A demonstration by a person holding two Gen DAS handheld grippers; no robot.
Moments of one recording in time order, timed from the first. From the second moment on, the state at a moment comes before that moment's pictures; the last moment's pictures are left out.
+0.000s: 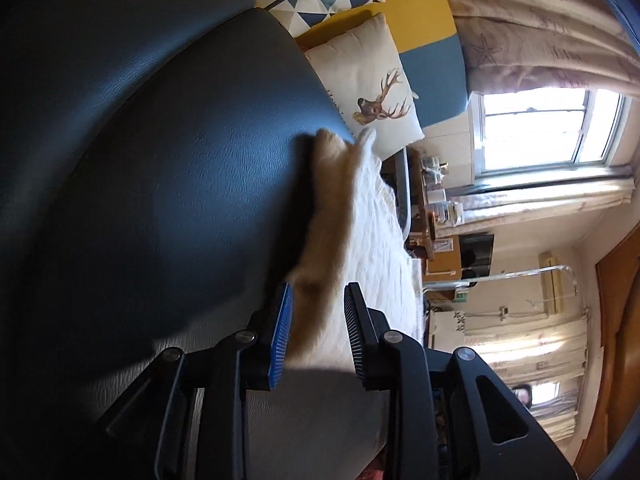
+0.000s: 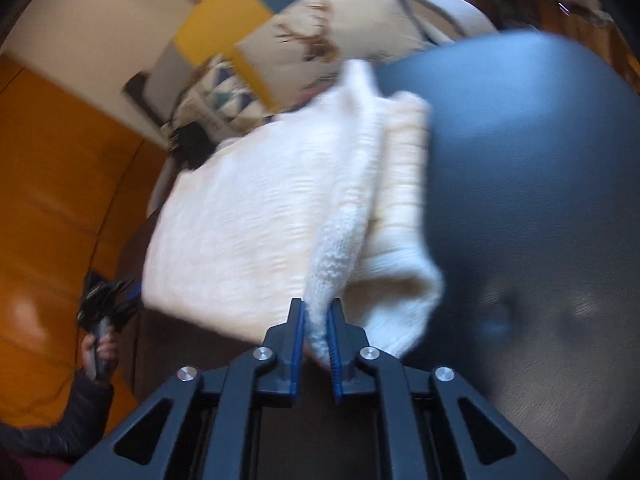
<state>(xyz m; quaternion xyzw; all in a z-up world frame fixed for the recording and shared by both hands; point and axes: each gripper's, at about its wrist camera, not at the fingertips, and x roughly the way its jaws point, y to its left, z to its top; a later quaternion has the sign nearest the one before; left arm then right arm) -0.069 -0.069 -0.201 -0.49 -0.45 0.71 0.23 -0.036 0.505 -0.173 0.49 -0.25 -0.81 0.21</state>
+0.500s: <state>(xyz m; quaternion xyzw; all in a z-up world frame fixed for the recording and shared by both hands) -0.106 0.121 -0.133 -0.52 -0.27 0.71 0.38 -0.003 0.516 -0.207 0.50 -0.27 -0.80 0.20</state>
